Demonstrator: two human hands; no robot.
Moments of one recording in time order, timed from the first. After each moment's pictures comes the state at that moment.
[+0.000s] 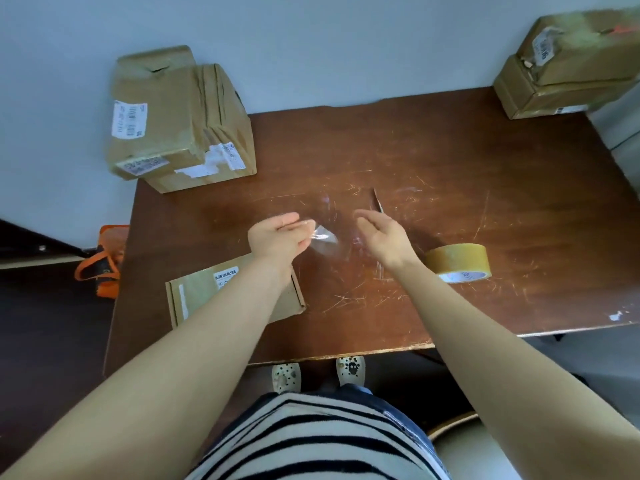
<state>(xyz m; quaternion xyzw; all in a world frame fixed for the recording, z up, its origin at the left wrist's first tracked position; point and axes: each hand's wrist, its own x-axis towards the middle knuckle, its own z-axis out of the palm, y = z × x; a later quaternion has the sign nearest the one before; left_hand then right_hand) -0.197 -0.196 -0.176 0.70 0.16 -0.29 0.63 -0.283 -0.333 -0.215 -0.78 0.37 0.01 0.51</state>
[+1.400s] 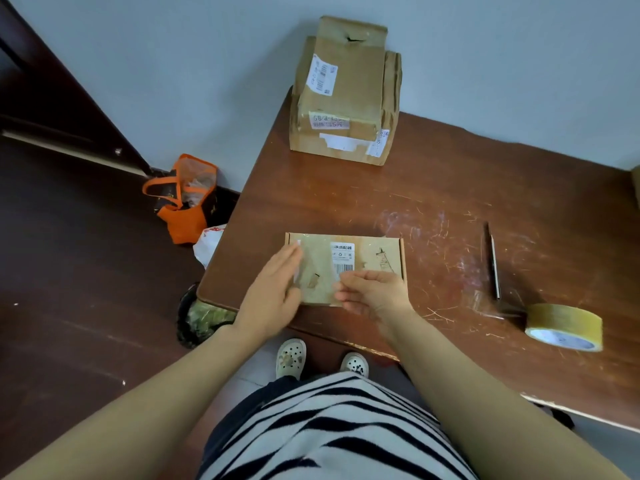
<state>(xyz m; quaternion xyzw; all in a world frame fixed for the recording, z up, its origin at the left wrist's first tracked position) -0.200 0.042 -0.248 0.89 -0.23 -0.13 0.37 -0.244 -0.134 -0.198 -0.53 0.43 0.16 0.71</state>
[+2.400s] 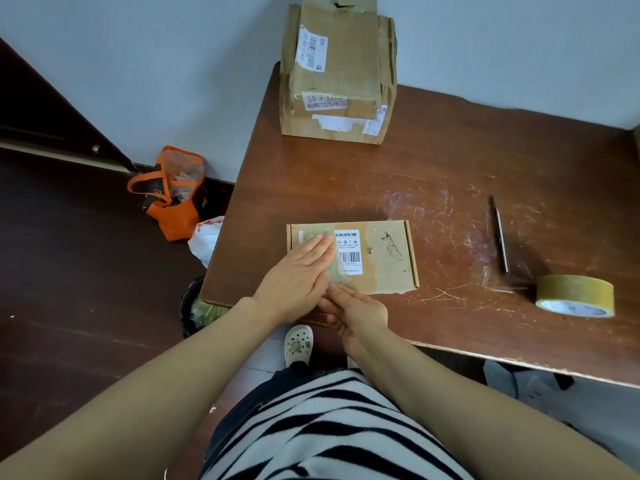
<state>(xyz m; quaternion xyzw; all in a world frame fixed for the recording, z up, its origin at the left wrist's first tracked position) -0.173 0.025 -0.262 0.87 -0.43 -0.18 0.18 -0.256 -0.073 -0.216 -0.34 0.56 0.08 0.75</state>
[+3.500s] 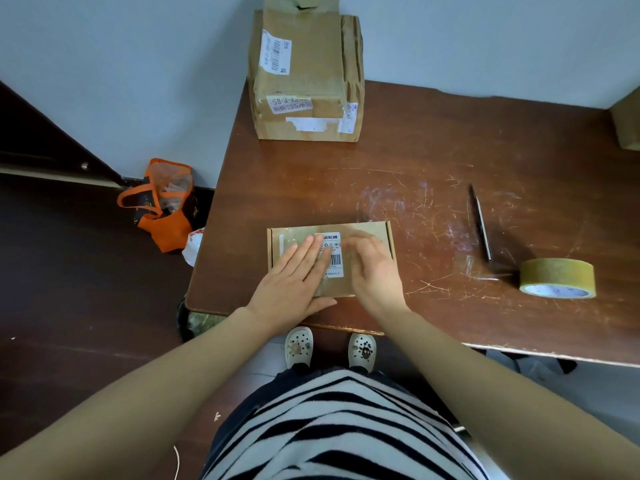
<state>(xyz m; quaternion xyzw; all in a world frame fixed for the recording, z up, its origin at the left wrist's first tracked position) -0.187 0.017 -0.276 0.86 -0.50 -0.01 -0.01 -0.254 -0.143 -0.229 -0.90 0.21 -0.01 0.39</state>
